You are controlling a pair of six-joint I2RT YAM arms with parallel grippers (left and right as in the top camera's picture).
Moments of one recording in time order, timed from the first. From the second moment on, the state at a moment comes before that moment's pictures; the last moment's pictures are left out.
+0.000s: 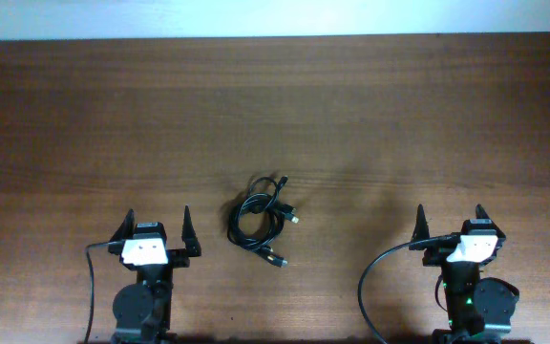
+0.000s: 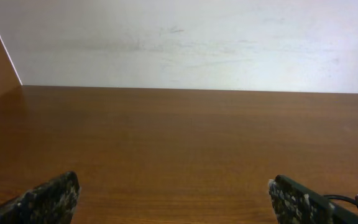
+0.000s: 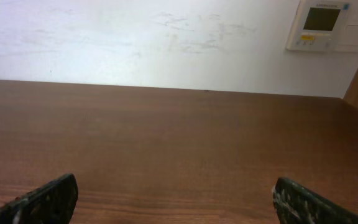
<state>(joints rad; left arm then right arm) -0.07 0.01 0.01 -0.07 -0.14 0.00 -0.08 0.01 0.01 -0.07 -0.05 -0.05</state>
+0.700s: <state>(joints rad) -0.07 0.01 0.01 -0.07 -0.11 0.00 -0.08 0.01 0.01 -0.07 -0.05 -0.05</state>
